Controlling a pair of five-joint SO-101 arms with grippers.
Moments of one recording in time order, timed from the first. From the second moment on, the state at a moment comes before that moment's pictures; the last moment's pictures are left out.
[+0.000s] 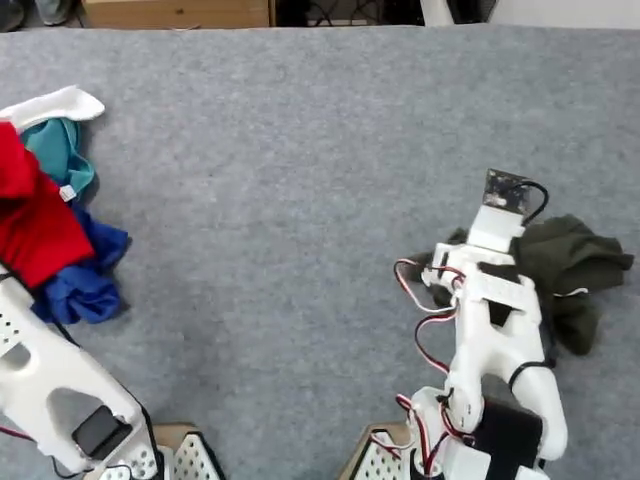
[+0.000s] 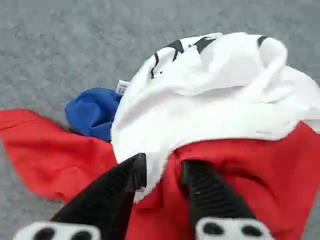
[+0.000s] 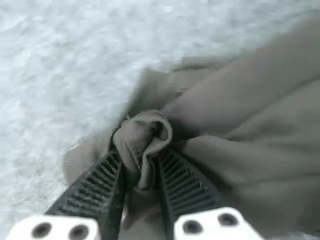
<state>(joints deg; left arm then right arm) -52.4 49.5 -84.5 100.4 9.2 17.0 -18.9 63.8 27.6 1.3</state>
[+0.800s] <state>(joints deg) -63.4 47.9 -93.0 100.4 8.4 -40.5 -33.7 11.8 46.2 0.0</state>
